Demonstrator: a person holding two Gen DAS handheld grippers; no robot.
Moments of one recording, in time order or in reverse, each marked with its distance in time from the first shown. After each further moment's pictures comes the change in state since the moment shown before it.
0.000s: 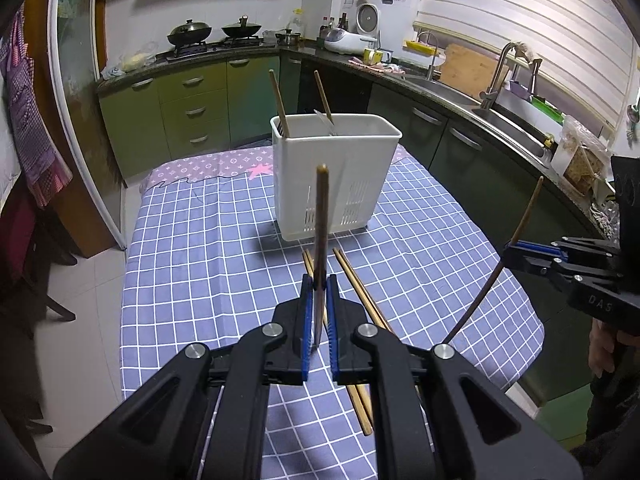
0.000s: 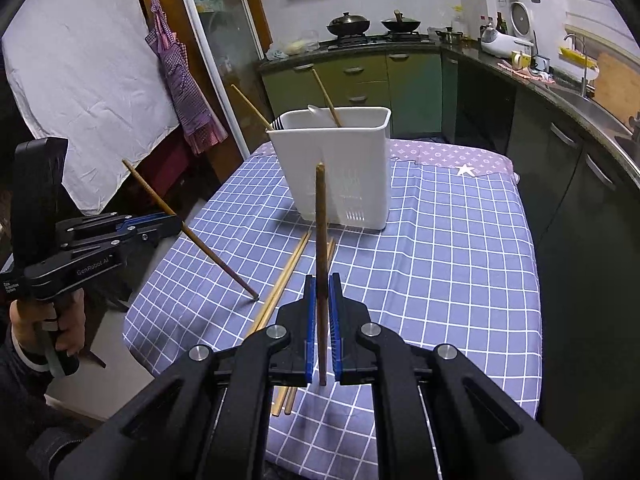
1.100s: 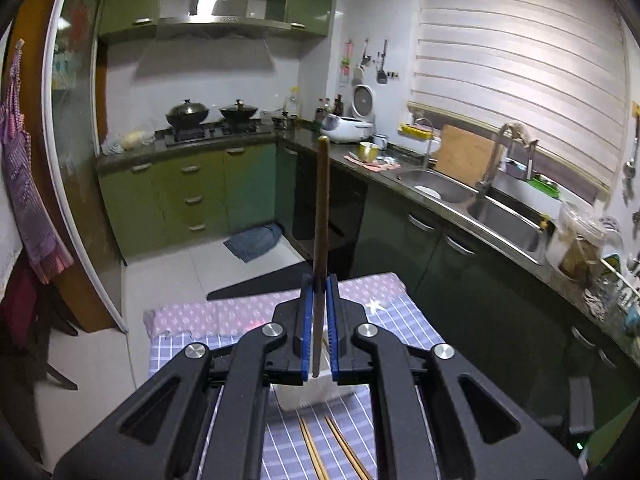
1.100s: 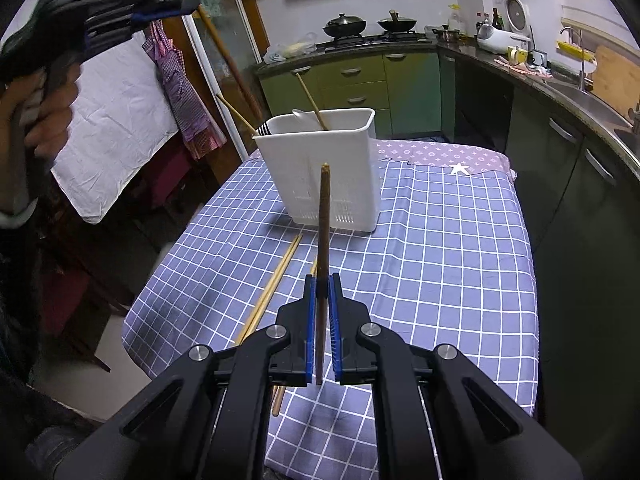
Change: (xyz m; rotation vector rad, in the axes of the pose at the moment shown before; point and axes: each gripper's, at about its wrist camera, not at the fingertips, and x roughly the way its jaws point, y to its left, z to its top) left arm -0.038 -0.009 0.190 0.013 -0.263 0.019; right arm -0.001 -0.020 0.004 0.024 -0.007 0.020
